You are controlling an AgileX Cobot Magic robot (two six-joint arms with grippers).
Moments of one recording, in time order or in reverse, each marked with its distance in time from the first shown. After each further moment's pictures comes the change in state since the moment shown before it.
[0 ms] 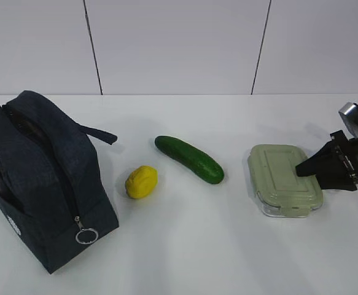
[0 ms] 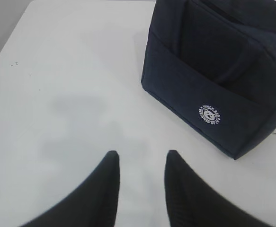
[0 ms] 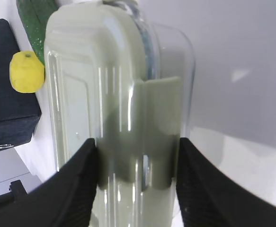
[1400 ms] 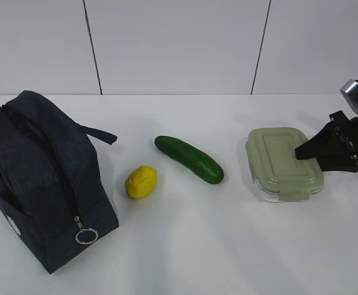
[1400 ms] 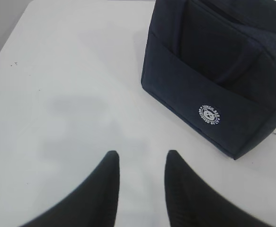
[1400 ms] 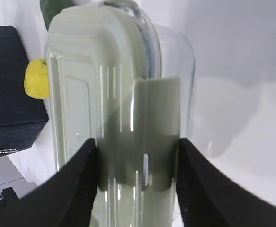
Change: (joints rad) left arm 0.000 0.000 0.000 0.000 0.000 0.000; right arm 0.036 -0.122 0.007 -0.016 -0.029 0.052
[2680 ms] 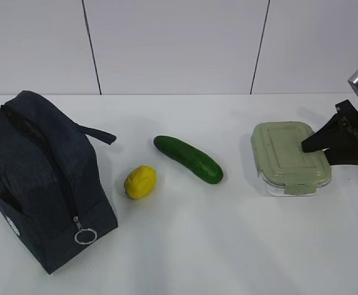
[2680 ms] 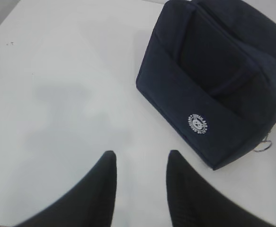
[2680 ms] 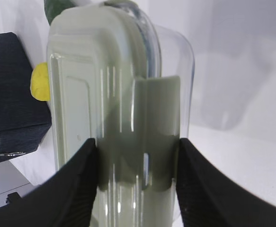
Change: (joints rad) left arm 0.000 0.013 -0.018 0.000 0.020 -0.142; right arm 0.002 -0.067 0.000 -0.046 0.006 0.109
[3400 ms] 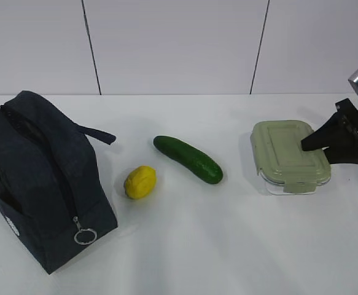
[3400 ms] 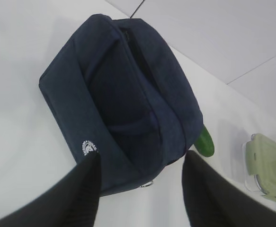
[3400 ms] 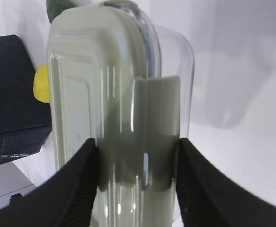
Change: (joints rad) left arm 0.000 0.349 -0.056 -0.329 -0.291 -0.214; right arm 0.000 -0.001 0.000 0.009 0.002 0.001
